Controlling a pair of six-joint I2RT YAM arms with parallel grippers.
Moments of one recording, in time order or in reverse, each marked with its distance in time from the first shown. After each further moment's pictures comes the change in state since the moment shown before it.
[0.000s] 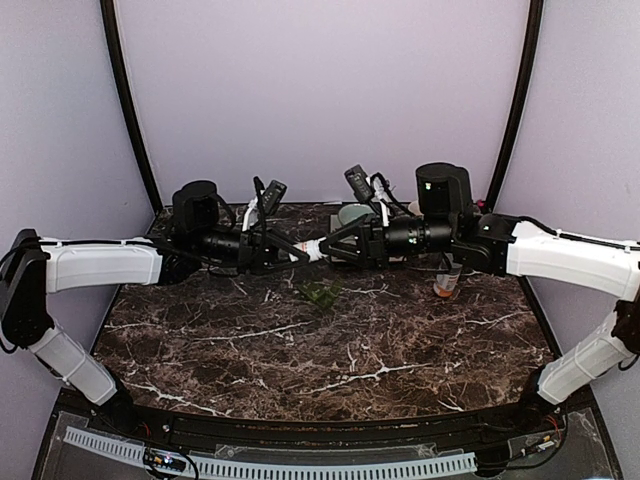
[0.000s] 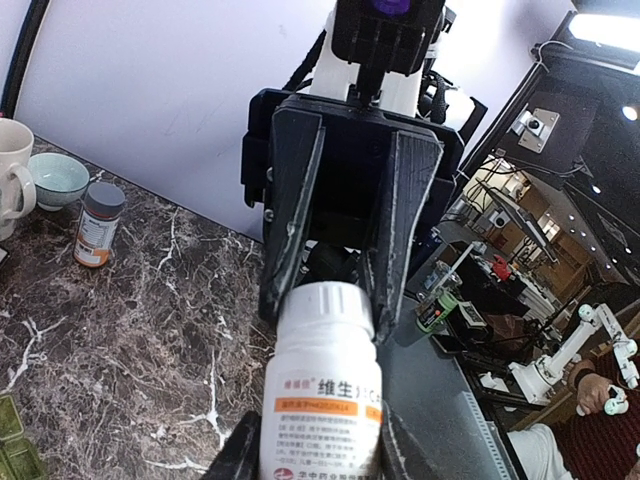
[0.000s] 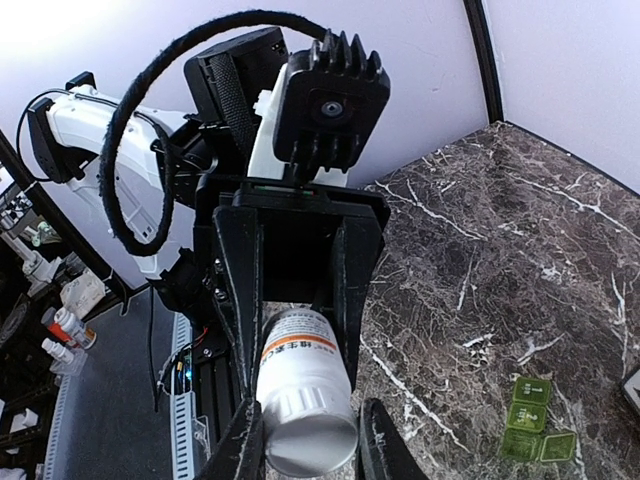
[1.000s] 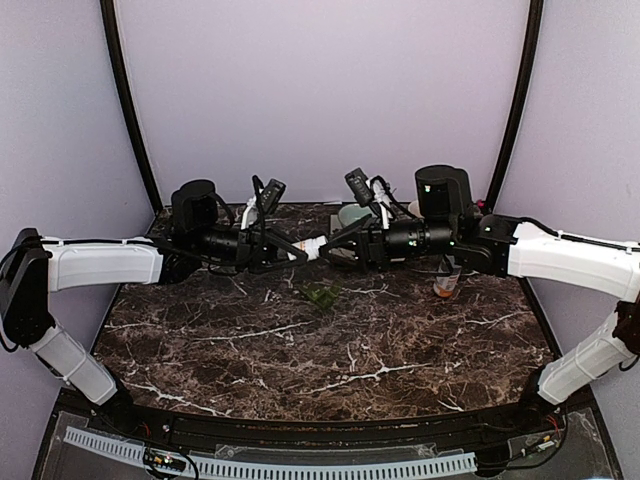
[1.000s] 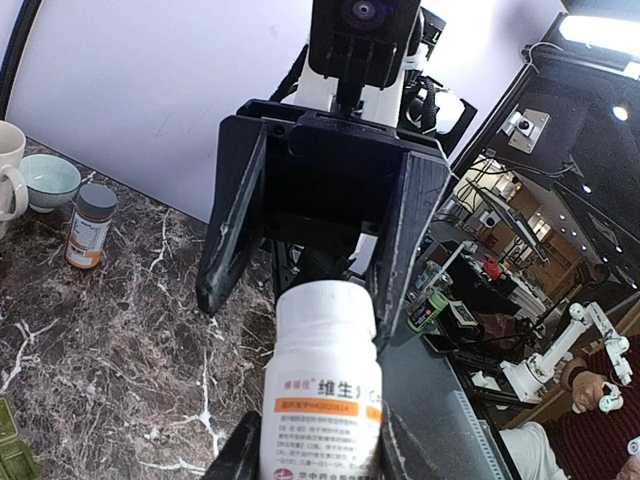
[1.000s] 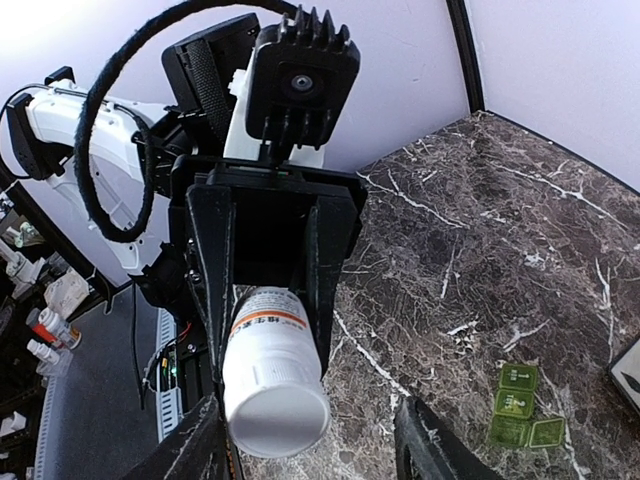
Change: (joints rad) left arm 0.004 0.010 0.000 0.035 0.036 -0.033; right arm 0.010 -0.010 -0.006 -0.032 0.044 -0.013
